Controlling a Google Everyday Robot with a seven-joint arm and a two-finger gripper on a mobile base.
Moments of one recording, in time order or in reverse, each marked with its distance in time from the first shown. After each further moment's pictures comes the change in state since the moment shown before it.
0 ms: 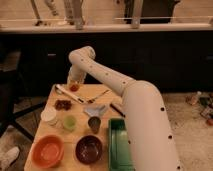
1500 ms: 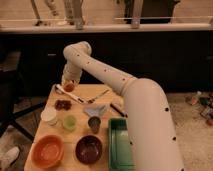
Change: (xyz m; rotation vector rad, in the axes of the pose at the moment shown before) arm -0.010 -0.033 -0.022 0.066 -0.053 -0.019
